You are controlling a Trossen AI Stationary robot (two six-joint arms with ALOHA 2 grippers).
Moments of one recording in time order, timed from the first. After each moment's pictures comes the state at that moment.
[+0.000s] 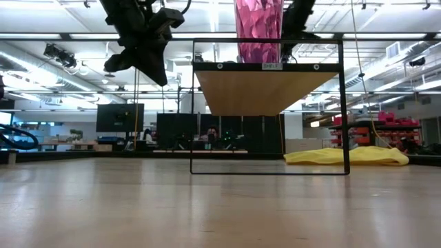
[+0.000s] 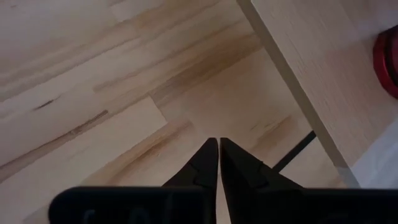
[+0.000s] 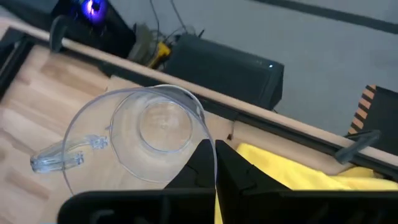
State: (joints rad) left arm 0.04 1.34 1.05 -0.70 -0.21 -0.94; right arm -0.66 1.65 1.96 -1.26 0.14 0.51
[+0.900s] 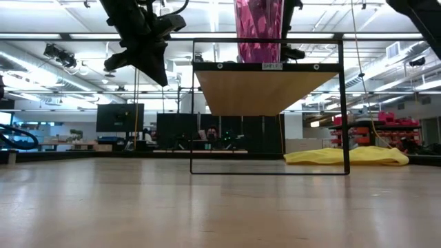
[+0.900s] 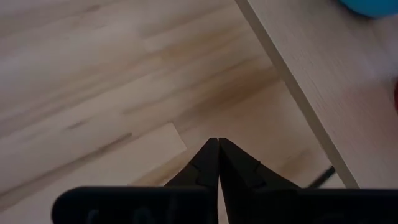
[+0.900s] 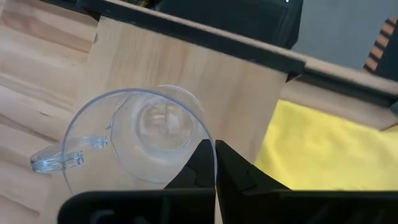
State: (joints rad) left arm 0.04 1.34 1.05 -0.70 -0.36 -0.97; right arm -0.58 1.90 2.10 -1.40 0.09 0.68
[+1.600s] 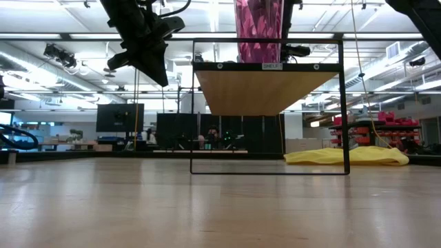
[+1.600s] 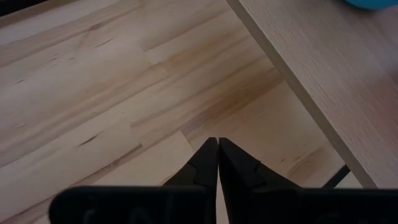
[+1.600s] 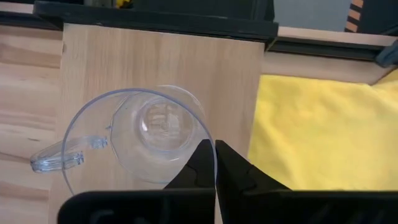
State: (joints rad) left arm 0.05 1.34 1.05 -0.70 -0.38 -0.87; right arm -0.53 1.90 2.10 -1.46 0.15 0.92
